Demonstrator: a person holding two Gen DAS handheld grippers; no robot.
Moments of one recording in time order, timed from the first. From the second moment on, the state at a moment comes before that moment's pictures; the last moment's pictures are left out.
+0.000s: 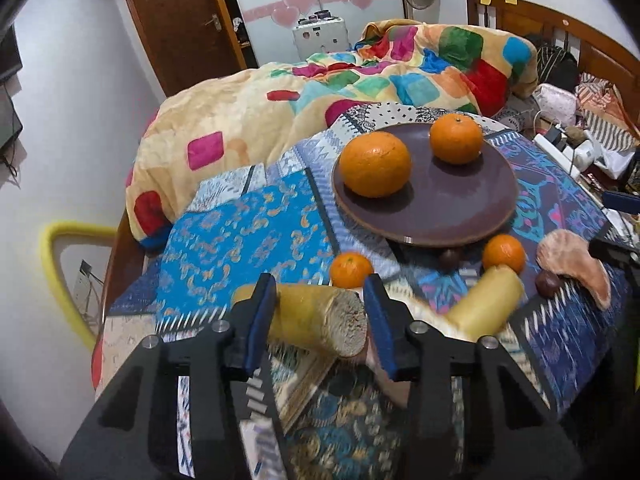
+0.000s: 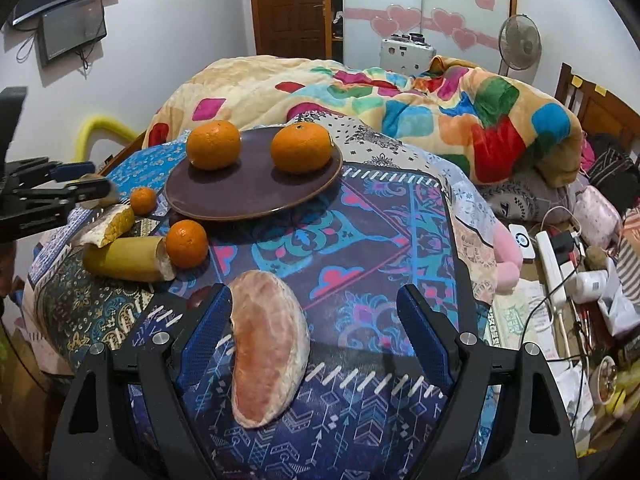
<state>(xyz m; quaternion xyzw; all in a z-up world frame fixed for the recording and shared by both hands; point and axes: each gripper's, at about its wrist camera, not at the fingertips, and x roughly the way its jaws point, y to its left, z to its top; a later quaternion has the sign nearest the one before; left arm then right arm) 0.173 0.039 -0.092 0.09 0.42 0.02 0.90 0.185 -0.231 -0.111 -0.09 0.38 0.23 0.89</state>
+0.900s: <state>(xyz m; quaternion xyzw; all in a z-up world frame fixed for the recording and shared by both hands) 0.146 0.099 -0.124 -0.05 0.46 0.03 0.89 0.161 -0.219 -0.134 -0.11 0.40 0.23 0.88</state>
